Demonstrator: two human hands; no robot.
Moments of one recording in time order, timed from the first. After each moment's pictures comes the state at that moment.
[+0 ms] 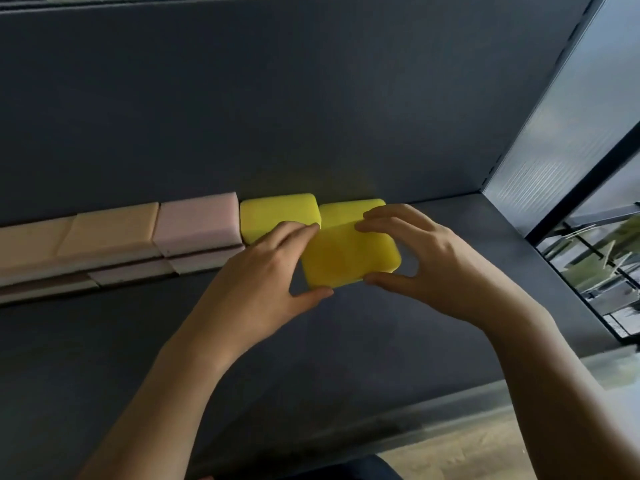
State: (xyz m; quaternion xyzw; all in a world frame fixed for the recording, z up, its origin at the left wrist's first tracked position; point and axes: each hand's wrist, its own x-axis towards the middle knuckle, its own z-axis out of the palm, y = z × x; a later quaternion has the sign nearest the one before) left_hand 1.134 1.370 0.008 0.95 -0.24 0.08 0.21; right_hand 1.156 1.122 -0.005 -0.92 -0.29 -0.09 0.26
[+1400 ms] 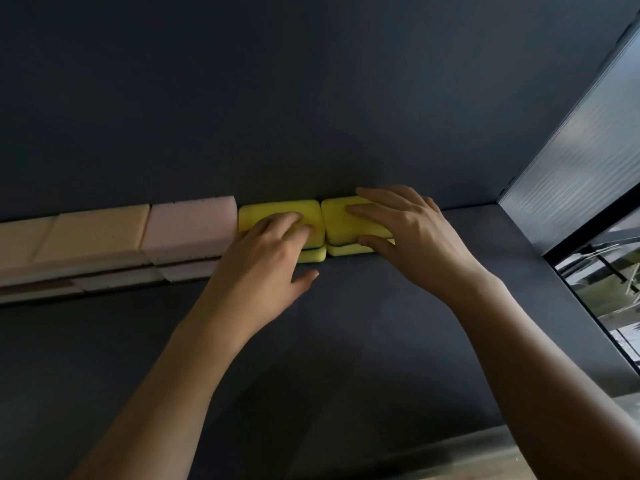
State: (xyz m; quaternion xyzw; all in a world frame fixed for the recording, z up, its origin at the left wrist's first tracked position) left_hand 1.181 1.367 -0.007 0.97 -0.19 0.08 0.10; right_hand 1.232 1.139 -0.027 -0.94 -0.26 -0.14 0.15
